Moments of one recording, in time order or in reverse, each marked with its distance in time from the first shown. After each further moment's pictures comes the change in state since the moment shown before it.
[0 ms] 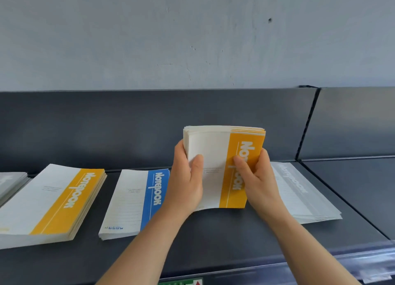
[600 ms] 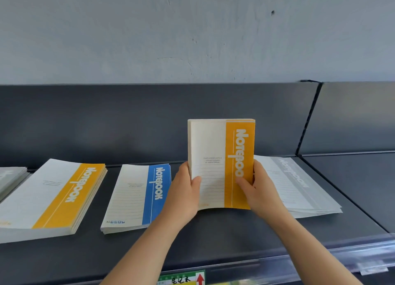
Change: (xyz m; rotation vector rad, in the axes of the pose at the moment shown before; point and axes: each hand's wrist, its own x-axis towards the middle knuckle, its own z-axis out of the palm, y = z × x) left_hand -0.011 -0.033 0.004 0.320 -0.125 -0.253; right_hand -0.009 0.031 -0.012 -0.402 -0.113 0.117
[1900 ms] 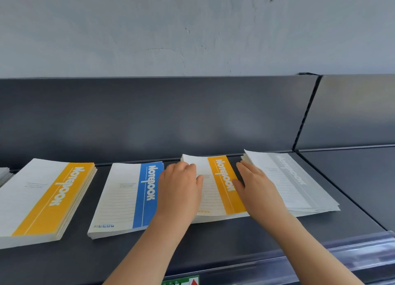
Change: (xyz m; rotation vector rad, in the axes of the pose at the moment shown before) left_hand 0.012 0.009 0.007 0.665 0.160 0.239; right_hand 0.010 0.003 -0.002 -0.718 0.018 -0.177
